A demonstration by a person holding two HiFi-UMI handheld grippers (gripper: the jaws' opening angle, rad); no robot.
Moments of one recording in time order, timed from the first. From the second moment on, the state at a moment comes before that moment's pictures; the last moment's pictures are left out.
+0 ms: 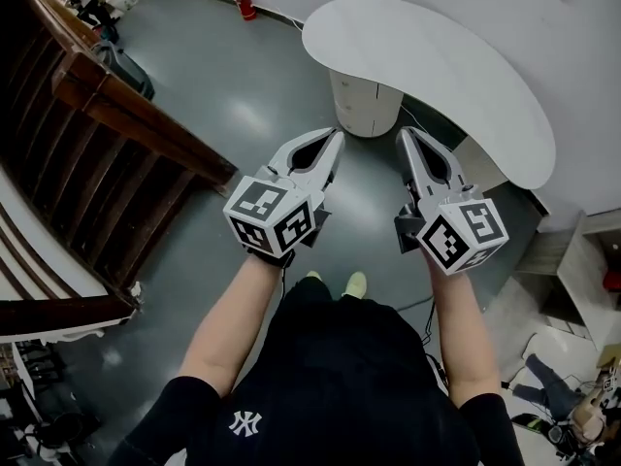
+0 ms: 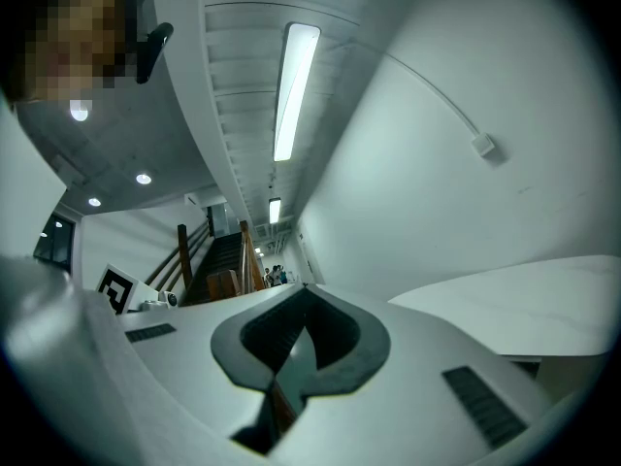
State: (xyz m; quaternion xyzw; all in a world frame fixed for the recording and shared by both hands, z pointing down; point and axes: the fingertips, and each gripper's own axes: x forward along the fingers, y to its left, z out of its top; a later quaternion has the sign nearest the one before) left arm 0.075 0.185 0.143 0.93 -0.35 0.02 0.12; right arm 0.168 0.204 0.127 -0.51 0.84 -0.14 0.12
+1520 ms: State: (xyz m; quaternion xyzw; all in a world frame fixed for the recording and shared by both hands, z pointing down) left arm 0.056 -0.116 0.309 0.94 -0.33 0.05 0.13; right arm 0.104 -0.094 0.272 -0.52 0.82 -0.22 0.05
